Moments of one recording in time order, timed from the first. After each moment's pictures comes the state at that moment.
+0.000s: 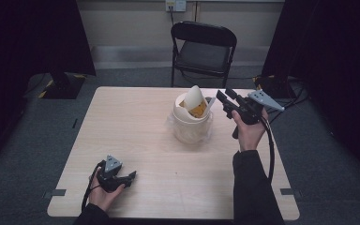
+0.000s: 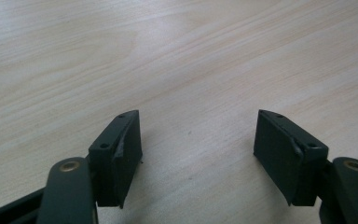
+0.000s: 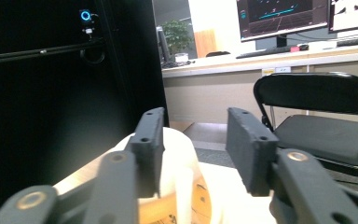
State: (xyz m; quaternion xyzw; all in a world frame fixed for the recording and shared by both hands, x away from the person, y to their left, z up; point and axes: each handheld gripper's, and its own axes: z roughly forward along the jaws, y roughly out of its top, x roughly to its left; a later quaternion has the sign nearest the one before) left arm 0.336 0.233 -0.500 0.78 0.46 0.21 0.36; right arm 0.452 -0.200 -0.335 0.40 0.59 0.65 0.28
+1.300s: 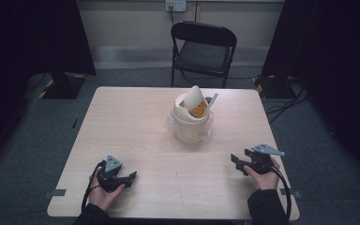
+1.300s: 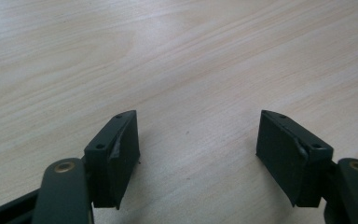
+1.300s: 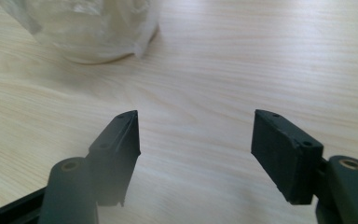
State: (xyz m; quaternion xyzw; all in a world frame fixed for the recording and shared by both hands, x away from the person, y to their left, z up) left arm 0.337 0.233 -0.500 0.79 0.46 0.20 0.36; right arm 0.377 -0.264 -0.479 0.51 0.72 0.42 0.22
